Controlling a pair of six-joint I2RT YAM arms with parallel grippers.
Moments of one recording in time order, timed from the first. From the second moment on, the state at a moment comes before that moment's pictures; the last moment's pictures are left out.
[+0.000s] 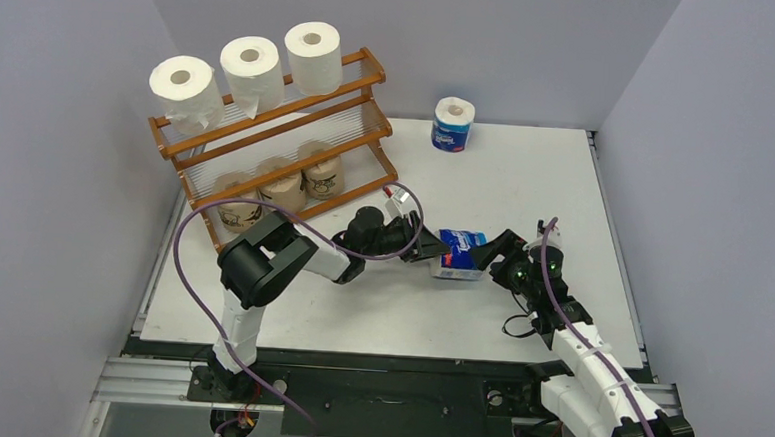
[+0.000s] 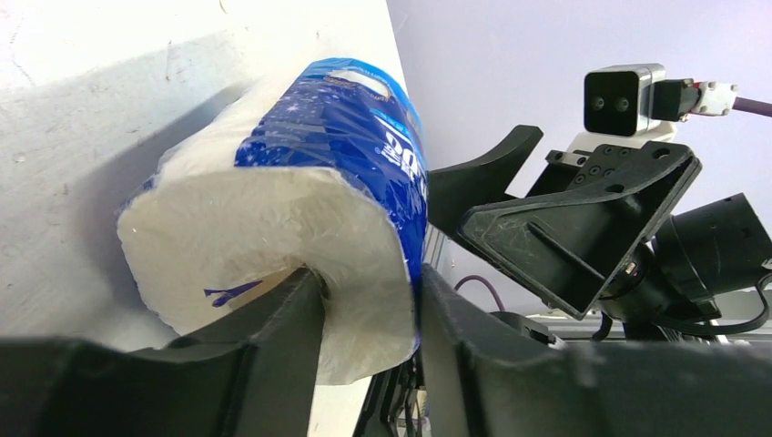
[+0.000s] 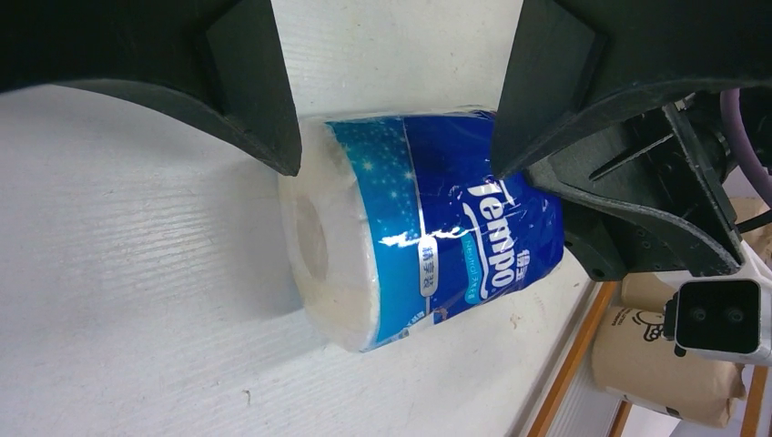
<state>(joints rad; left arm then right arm) -0.76 2.02 0.90 0.96 0.48 -1.18 0.21 0.83 0.34 -0.01 -0.13 0.75</state>
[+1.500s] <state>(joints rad) -0.84 1.40 1.23 -0.72 -0.27 -0.32 0.60 0.86 0.58 -0.35 0.19 0.55</state>
